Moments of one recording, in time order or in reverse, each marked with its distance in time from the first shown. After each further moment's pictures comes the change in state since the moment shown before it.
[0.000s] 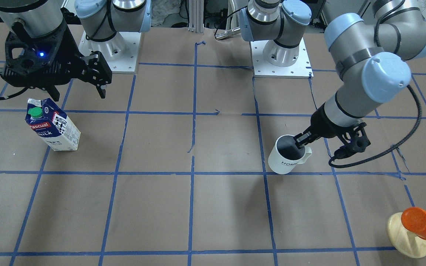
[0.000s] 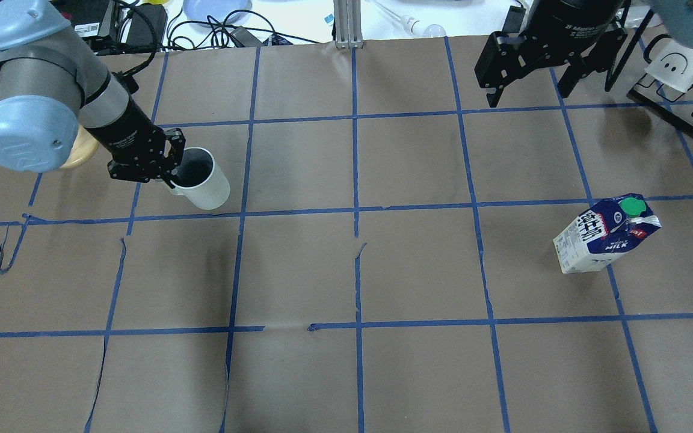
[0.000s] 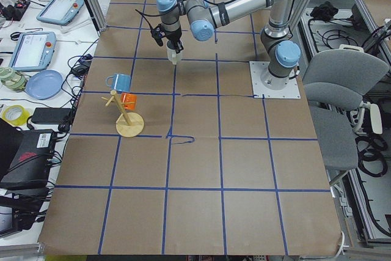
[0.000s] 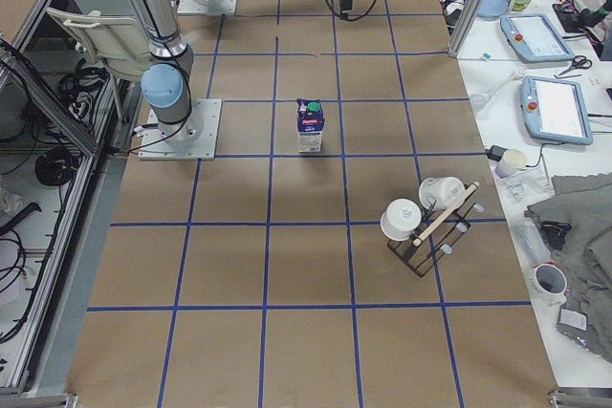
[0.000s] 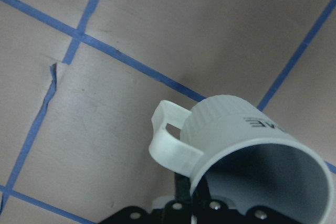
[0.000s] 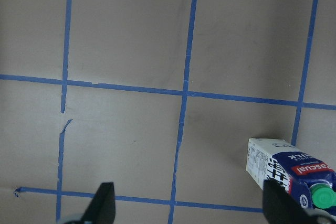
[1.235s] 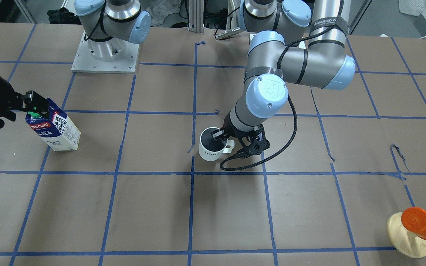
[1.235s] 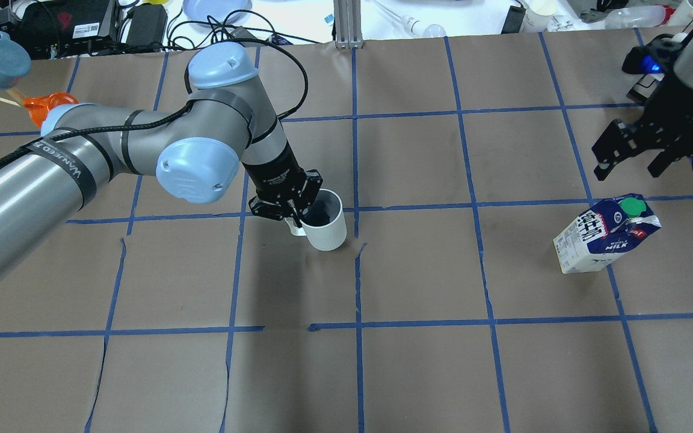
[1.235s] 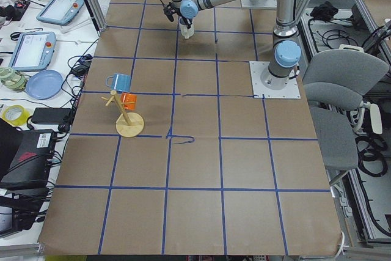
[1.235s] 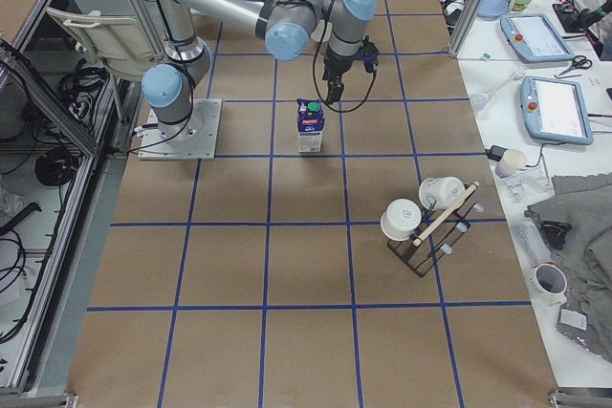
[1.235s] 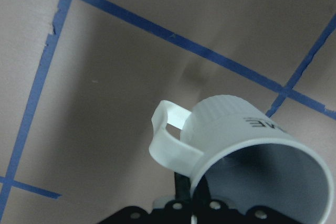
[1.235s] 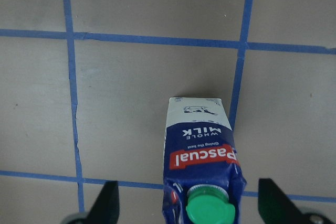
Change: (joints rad) left arm -0.307 -0.135 -0.021 0.034 -0.094 -0.229; right arm -0.382 0.025 0.333 -0.129 -0.013 -0.334
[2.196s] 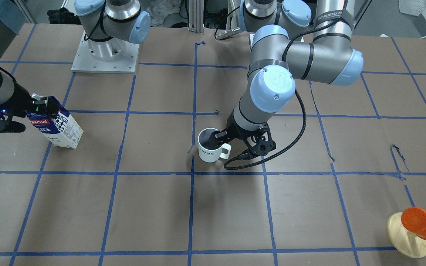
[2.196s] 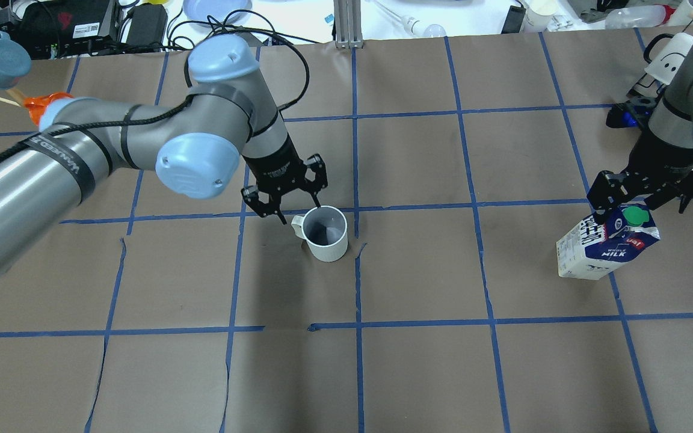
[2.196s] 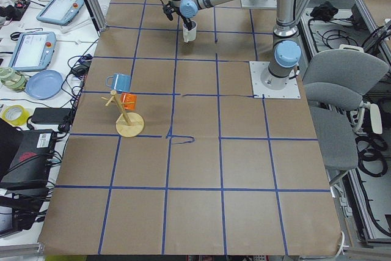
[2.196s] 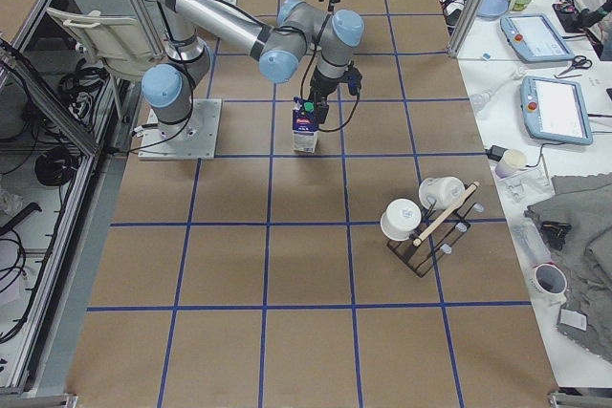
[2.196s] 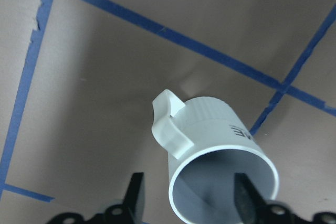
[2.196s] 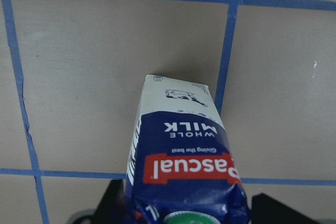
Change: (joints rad) left arm 0.033 0.024 0.095 -0.005 0.031 0.024; right arm -0.004 -0.007 0.105 -0.076 -0.098 0.002
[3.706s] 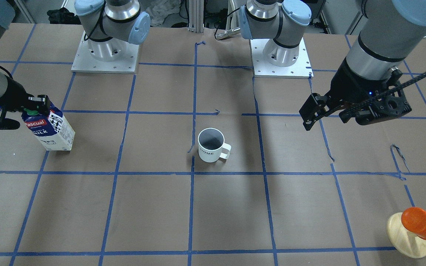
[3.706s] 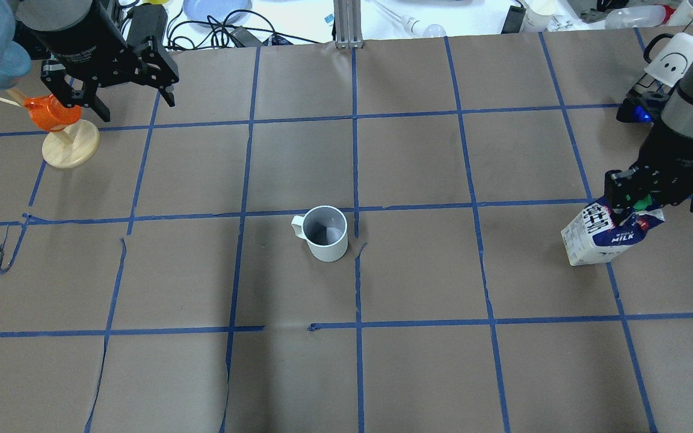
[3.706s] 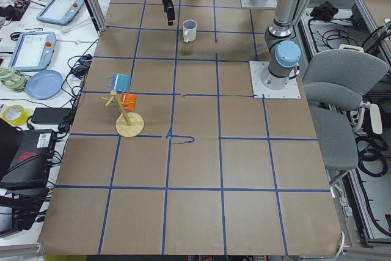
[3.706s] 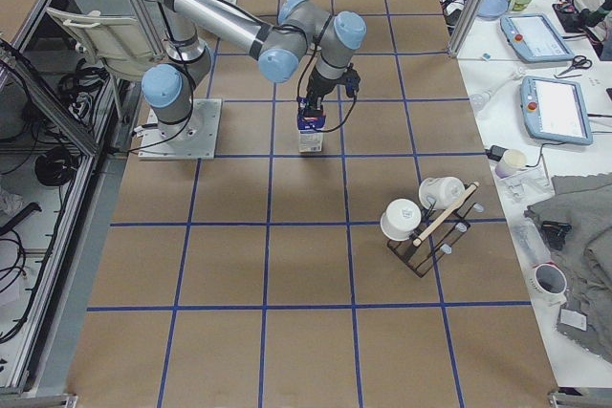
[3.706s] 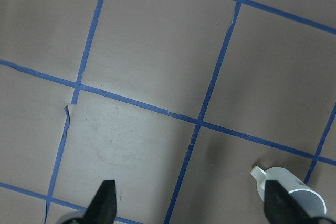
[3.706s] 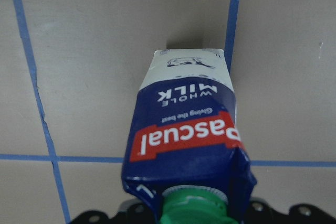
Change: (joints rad) left arm 0.241 0.173 0.211 -0.256 0.180 0.459; right arm -0.003 0.001 -0.058 0.102 0.033 0.027
